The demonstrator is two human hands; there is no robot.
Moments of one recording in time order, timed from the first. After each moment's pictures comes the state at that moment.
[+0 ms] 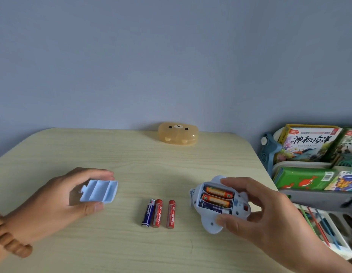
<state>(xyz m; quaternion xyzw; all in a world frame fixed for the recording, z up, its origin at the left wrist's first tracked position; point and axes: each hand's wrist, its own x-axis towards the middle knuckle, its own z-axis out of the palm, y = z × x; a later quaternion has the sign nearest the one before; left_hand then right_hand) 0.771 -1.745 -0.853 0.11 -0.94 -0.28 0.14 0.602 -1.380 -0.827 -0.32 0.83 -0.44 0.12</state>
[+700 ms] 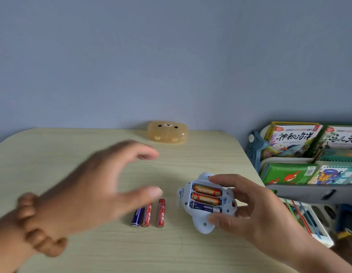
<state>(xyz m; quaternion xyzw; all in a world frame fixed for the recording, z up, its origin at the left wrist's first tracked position) 0.722 -1.649 -0.787 -0.02 -0.95 -0.25 0.18 0.599 -1.376 -0.827 -0.32 0.82 -0.45 0.16</state>
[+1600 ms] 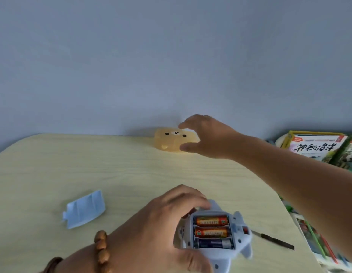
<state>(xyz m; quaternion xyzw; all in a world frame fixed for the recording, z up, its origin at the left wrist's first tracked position) 0.680 -1.603 -0.838 -0.11 -0.93 -0.34 0.09 0.462 -1.523 -0.785 -0.47 0.87 -0.13 0.01</state>
